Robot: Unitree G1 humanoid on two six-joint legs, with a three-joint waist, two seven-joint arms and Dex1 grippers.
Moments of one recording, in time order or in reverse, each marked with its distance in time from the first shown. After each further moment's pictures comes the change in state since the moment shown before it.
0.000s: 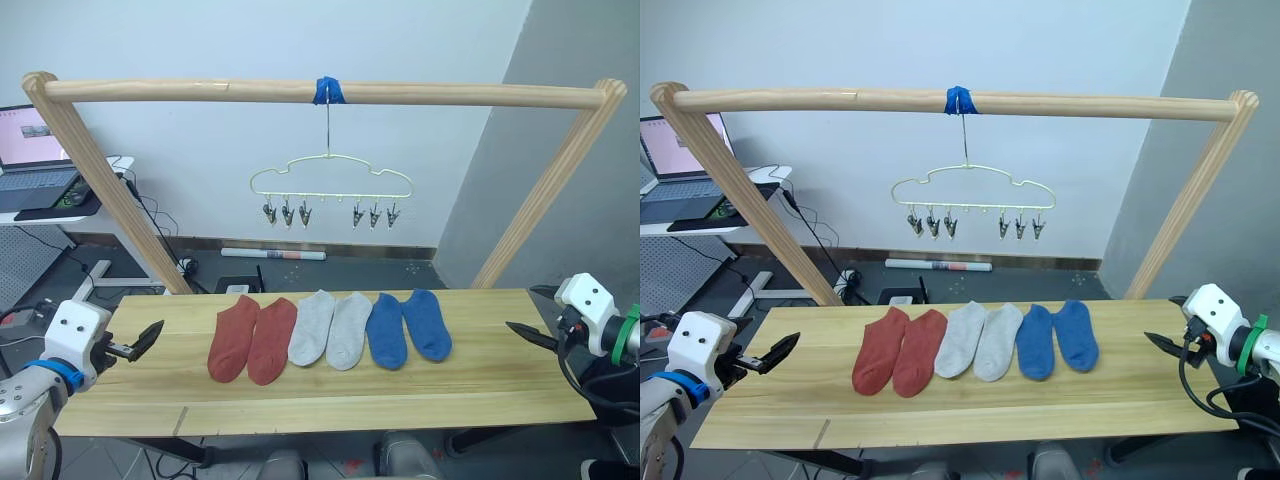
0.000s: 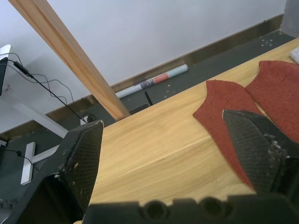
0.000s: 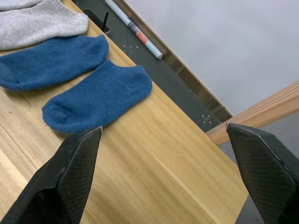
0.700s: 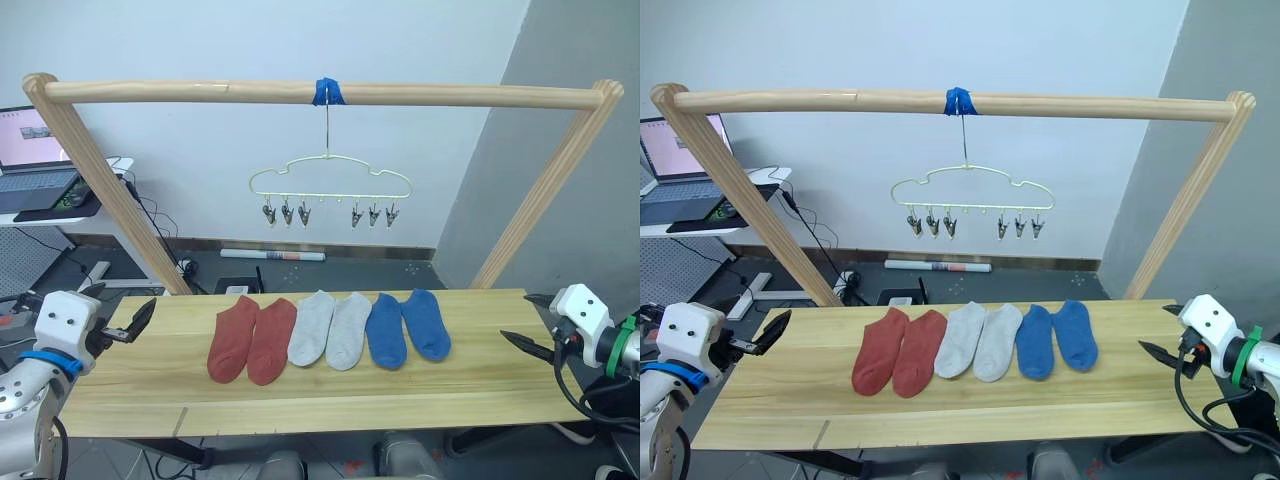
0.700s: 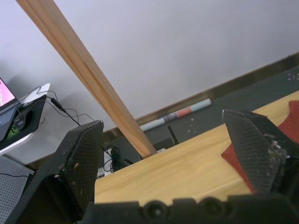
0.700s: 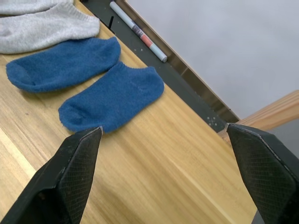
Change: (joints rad) left arm -0.085 -0.058 0.021 0.090 0.006 -0.207 0.040; right arm 0.094 0.034 -0.025 -0.114 0.010 0.011 -0.041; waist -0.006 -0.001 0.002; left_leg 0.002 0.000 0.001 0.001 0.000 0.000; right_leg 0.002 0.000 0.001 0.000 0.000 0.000
